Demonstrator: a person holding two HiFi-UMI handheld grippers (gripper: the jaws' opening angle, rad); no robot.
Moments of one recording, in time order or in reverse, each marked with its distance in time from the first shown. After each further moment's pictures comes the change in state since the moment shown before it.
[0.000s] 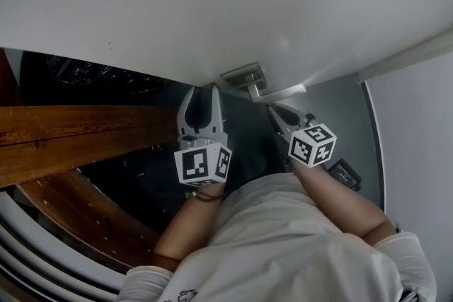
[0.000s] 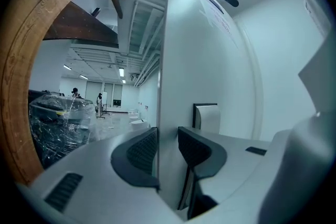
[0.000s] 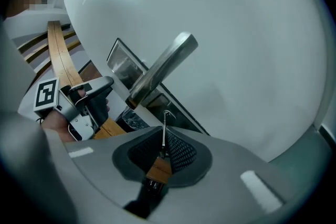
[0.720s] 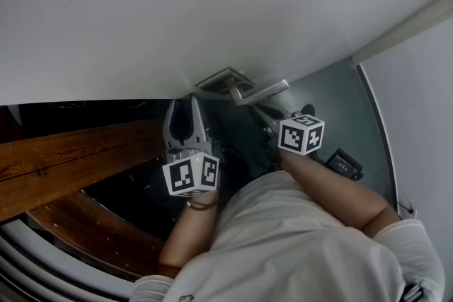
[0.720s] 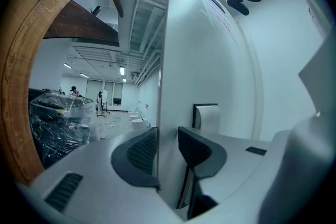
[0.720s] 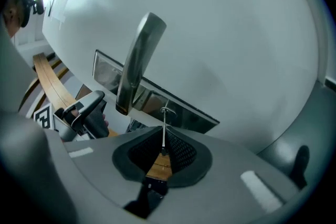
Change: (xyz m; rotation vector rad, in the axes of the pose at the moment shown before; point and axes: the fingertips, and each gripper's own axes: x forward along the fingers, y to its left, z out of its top) left arm -0.001 -0.001 0.001 -0.001 0.025 0.005; right arm 0.014 -0.002 -0.007 0.276 -0.009 0.059
